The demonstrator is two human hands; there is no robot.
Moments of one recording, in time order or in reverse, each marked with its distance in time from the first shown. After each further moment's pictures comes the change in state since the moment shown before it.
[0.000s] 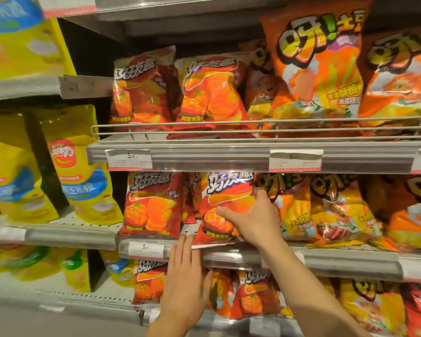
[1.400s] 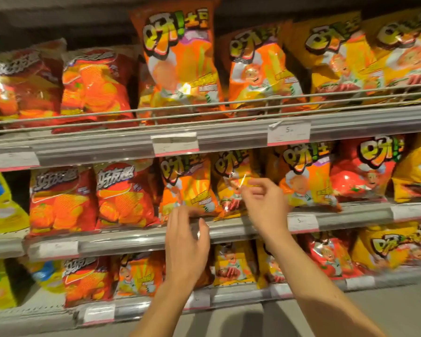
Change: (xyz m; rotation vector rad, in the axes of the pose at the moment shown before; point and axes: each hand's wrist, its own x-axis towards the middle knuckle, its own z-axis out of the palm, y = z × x) left_hand 0.020 0.201 -0.009 -0.632 0.443 0.071; right_hand -0.016 0.119 -0.173 0.203 0.350 -0.026
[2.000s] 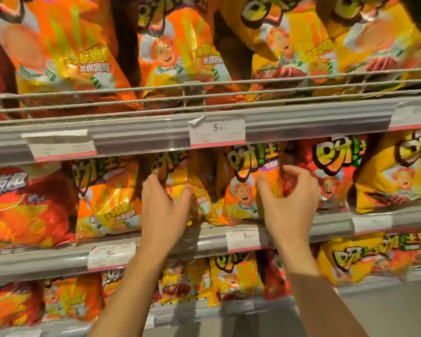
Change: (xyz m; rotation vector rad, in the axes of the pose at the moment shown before) left_hand 0.068 0.078 0.106 -0.039 -0.089 -0.280; right_hand 0.085 0.069 -0.113 -0.129 0.319 -0.135
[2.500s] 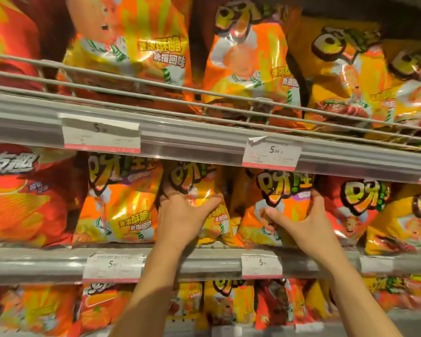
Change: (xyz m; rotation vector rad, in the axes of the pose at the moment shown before) left_hand 0.042 -0.028 0.010 -0.093 -0.221 -0.313; right_hand 0.034 0.008 0.003 -0.163 -0.430 0.074
